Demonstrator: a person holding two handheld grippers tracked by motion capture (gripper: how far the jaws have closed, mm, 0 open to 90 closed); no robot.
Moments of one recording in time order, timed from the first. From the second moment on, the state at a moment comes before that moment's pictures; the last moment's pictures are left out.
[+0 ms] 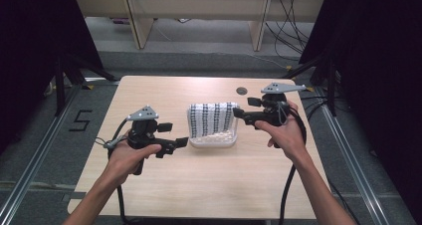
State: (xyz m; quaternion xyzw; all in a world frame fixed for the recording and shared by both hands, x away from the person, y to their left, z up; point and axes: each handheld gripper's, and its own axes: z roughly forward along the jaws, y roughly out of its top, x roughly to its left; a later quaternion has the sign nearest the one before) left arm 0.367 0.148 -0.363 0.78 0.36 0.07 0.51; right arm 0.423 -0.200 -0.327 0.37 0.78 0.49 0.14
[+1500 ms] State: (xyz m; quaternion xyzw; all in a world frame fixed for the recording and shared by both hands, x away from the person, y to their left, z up) left arm 0.319 0.165 -0.432 0.78 0.36 0.08 0.51; right arm 0.366 -0.210 -0.377 0.36 0.79 0.49 0.12
